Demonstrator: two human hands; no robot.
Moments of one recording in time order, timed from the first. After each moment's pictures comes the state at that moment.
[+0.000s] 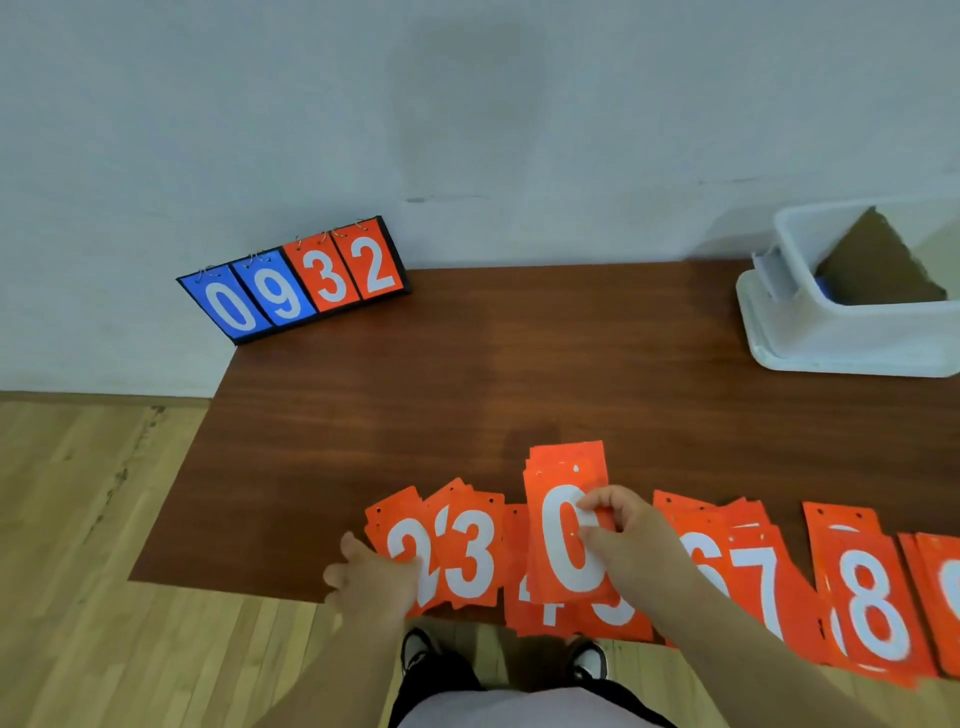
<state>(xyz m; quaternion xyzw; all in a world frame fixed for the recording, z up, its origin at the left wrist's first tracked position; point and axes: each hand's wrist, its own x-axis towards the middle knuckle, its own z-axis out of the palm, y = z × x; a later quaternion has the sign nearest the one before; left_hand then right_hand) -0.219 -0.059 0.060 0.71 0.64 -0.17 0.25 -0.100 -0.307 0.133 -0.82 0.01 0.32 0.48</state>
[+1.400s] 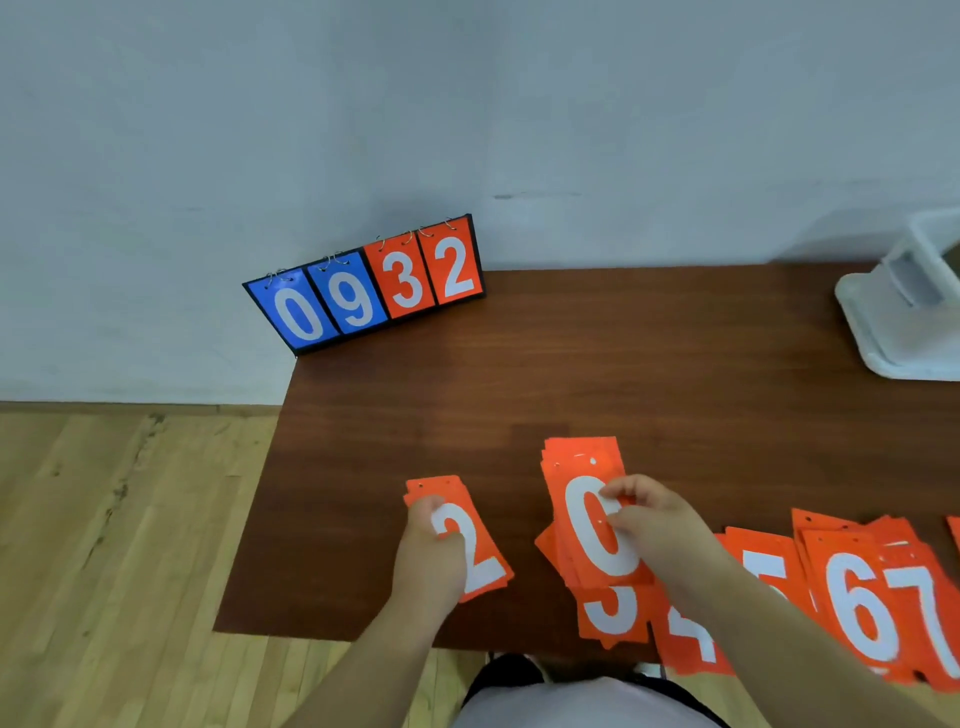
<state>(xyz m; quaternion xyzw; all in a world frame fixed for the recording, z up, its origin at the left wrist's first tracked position) -0.216 0.082 0.099 0.72 0.47 -0.08 0.50 -0.108 -0.135 0.135 -0.78 0.14 0.38 0.48</state>
